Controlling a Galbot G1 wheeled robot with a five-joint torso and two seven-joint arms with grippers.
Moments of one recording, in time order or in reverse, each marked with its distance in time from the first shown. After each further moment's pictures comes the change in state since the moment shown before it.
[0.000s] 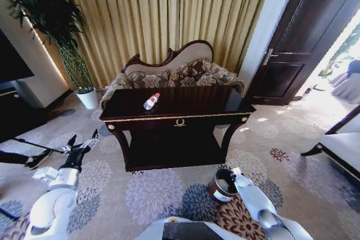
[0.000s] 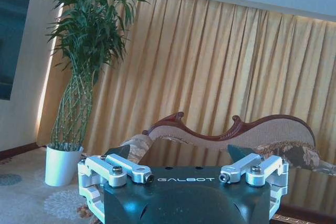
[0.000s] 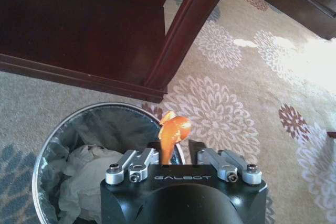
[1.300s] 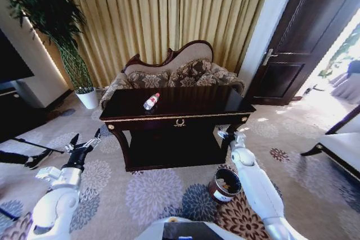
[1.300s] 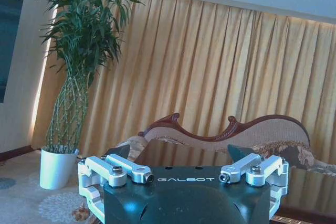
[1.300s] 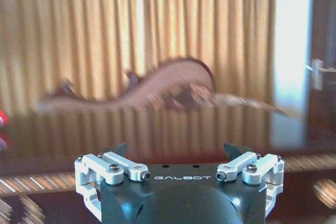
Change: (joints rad) left arm -0.004 -0.005 0.018 -0.013 0.025 -0.003 -0.001; right arm -0.158 0.010 0.070 1.136 0.480 -0.081 0.035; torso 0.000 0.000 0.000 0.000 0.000
